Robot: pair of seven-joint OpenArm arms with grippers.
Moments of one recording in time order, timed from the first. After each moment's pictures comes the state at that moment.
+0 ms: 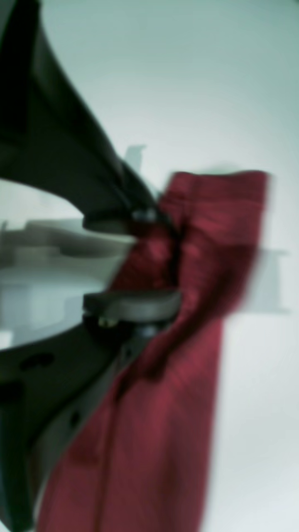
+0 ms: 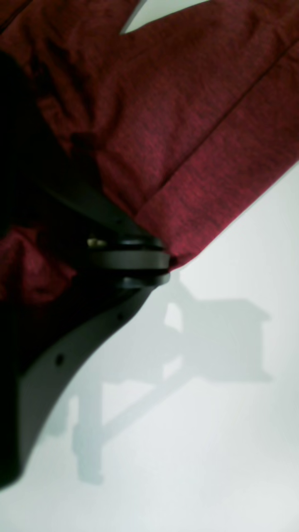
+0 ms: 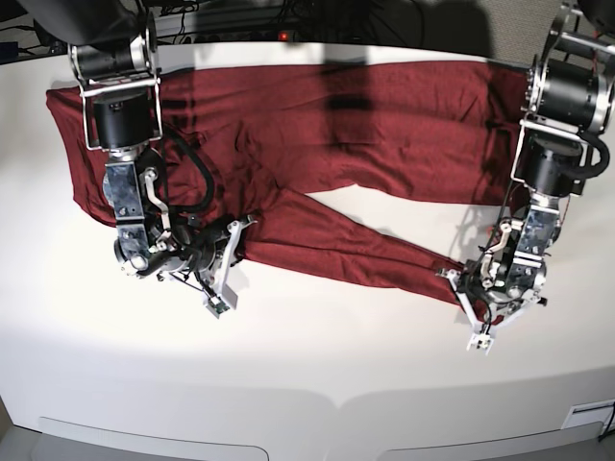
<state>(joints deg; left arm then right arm) -31.2 -13.2 17.1 46.9 -4.0 -3.4 34.1 20.1 11.7 -5.6 62.2 9.8 34.7 -51.0</state>
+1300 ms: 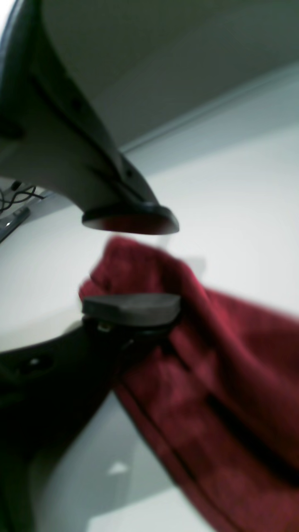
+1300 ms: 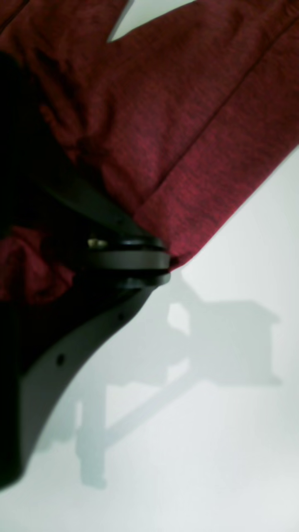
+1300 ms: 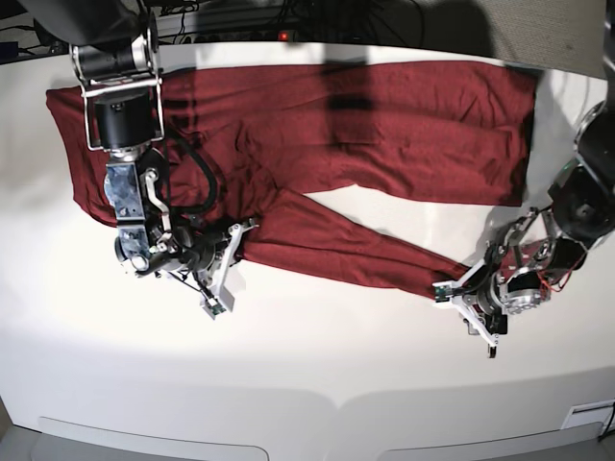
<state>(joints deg) -45.4 -20.0 65.5 28.4 24.9 -14.7 0.2 20.1 11.1 -5.5 62.2 11.5 34.7 -54.3</state>
